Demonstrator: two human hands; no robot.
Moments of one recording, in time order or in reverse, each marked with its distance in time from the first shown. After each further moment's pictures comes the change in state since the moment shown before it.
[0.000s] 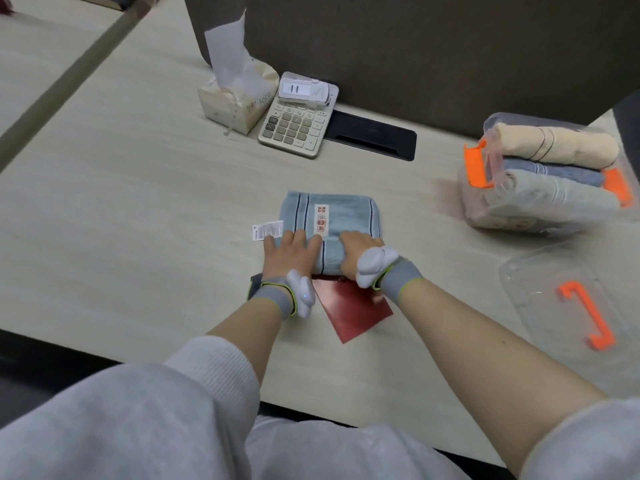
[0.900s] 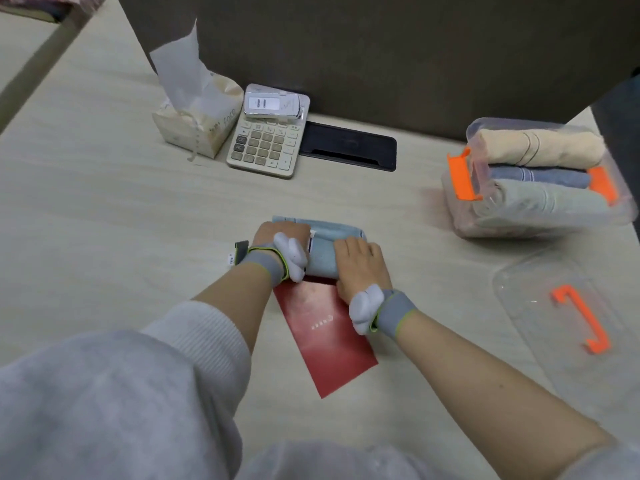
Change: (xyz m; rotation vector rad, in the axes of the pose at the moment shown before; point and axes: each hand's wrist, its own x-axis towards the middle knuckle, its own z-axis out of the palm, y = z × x) left_hand 0.088 -0.008 -0.053 -0.029 -0.254 0.082; right_hand 0.009 0.016 0.004 -0.190 0.356 -0.004
